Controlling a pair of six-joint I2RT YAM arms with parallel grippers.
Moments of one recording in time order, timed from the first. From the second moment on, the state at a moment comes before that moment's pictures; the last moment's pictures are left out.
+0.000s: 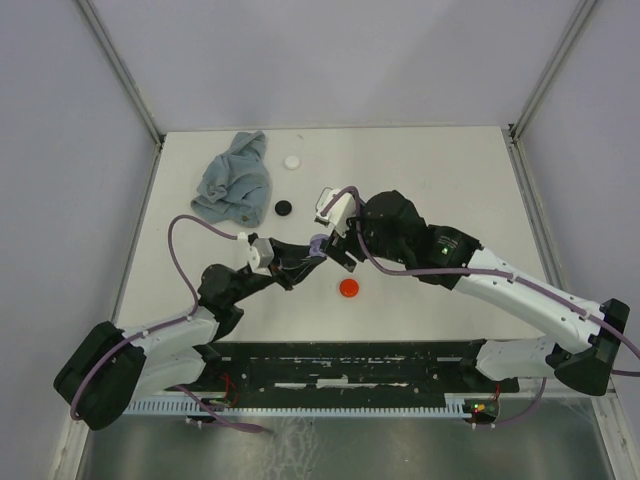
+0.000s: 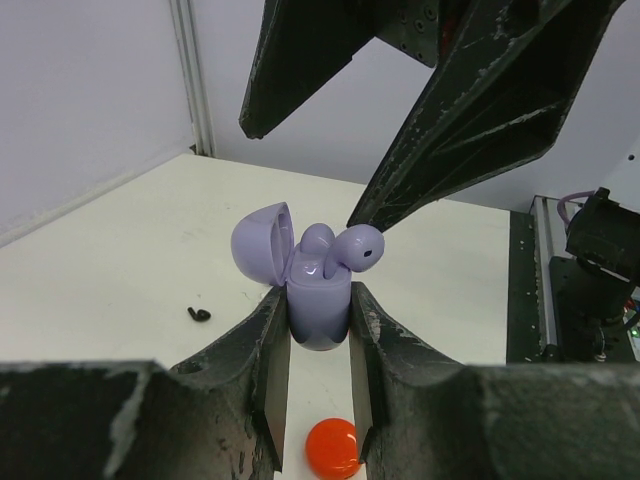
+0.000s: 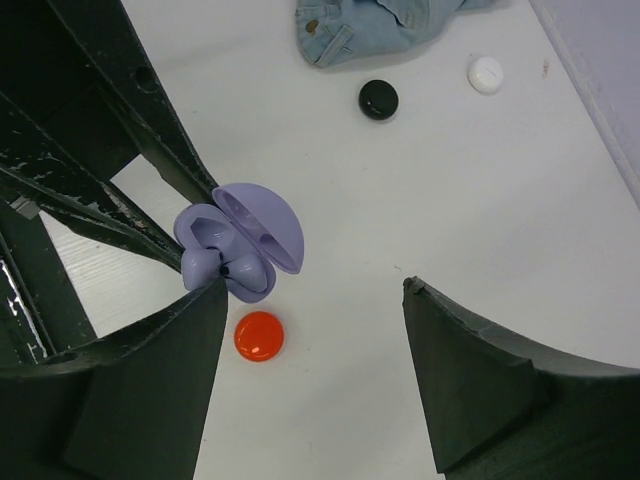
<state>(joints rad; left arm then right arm) -0.65 1.06 0.23 1.18 0.50 -0.15 0.98 1.25 1.27 -0.49 0.05 -0.29</state>
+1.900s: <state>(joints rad) -0.65 1.20 0.32 1.11 0.62 -0.18 0.76 1.41 1.37 -0.76 -0.63 -0.42</state>
